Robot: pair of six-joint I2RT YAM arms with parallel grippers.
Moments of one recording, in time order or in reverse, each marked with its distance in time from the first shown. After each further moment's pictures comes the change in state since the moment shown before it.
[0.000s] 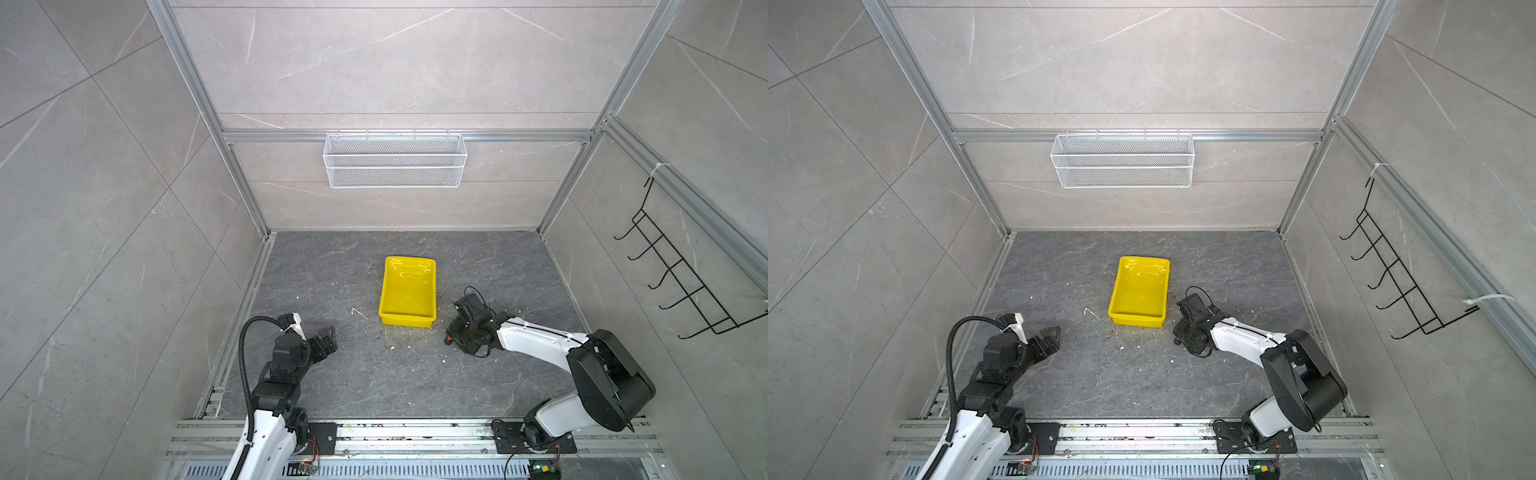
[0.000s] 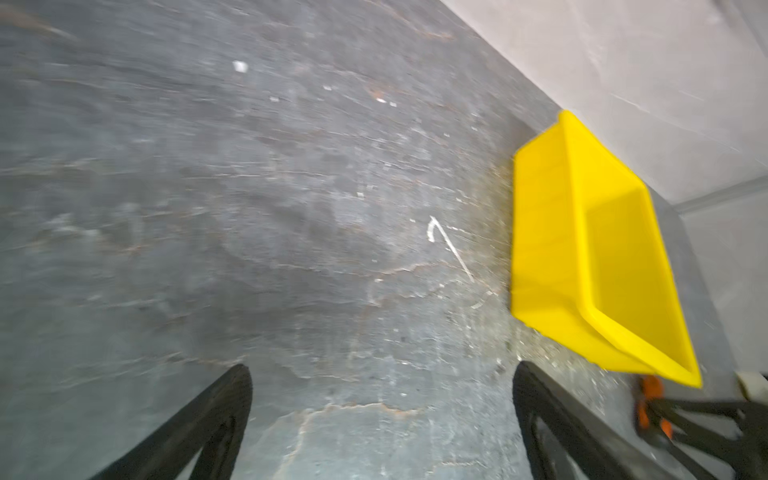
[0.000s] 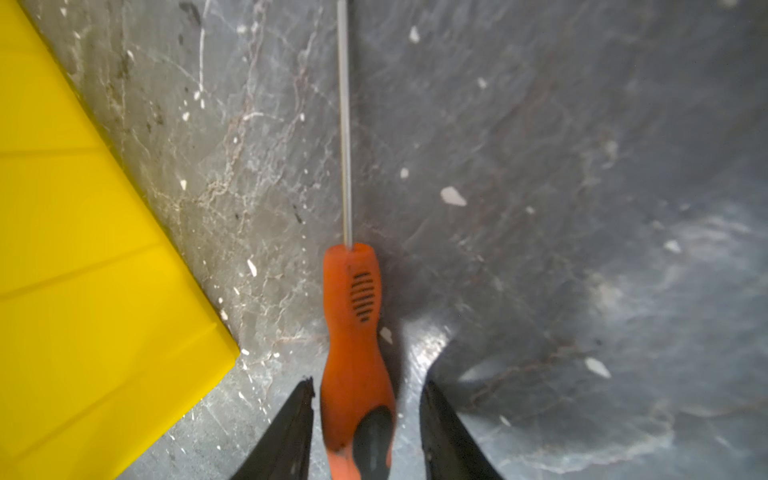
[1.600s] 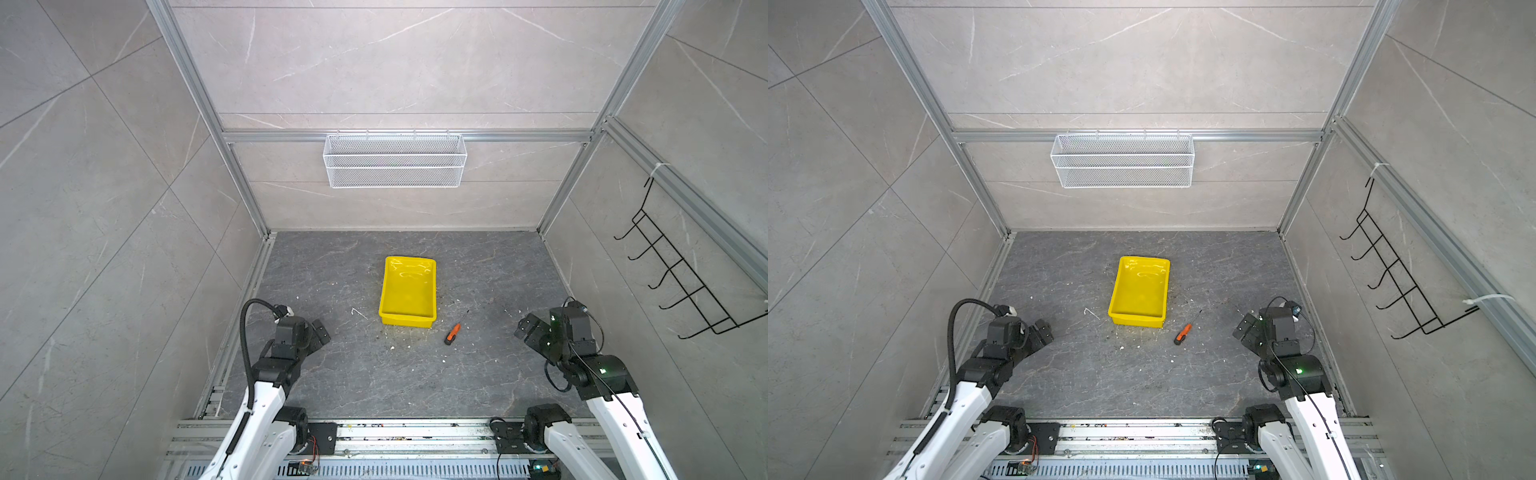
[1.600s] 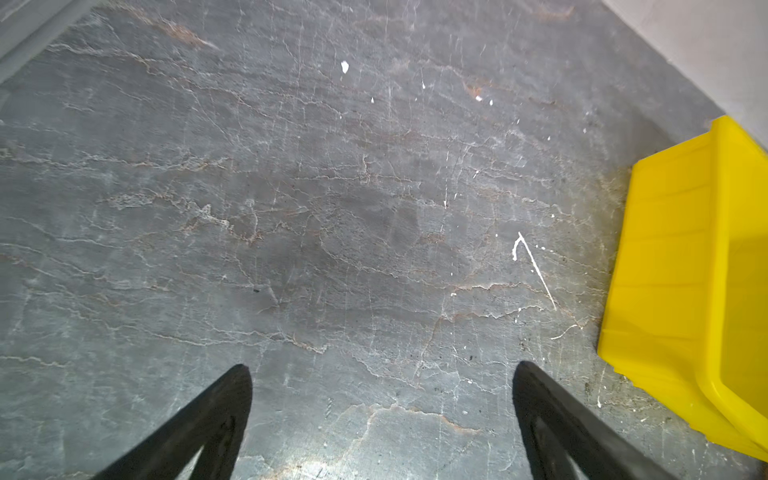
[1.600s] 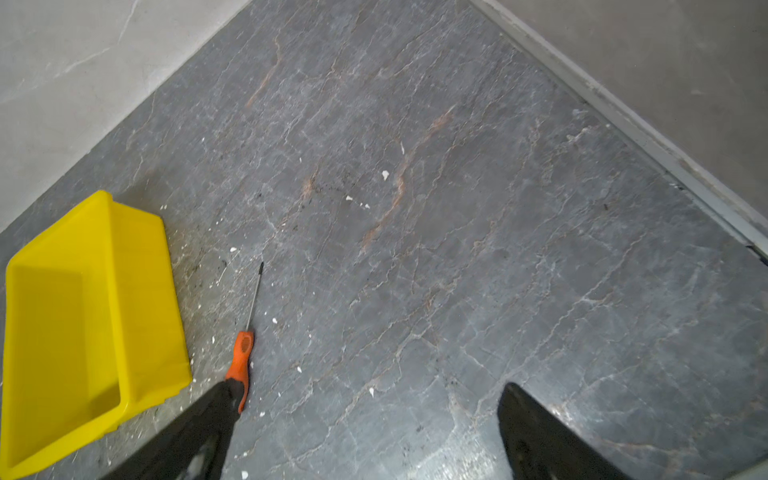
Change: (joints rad) left arm 0.039 0.183 0.186 -0.208 -0.231 -0.051; right arm -0.430 -0.851 0.053 -0.638 0.194 -0.614
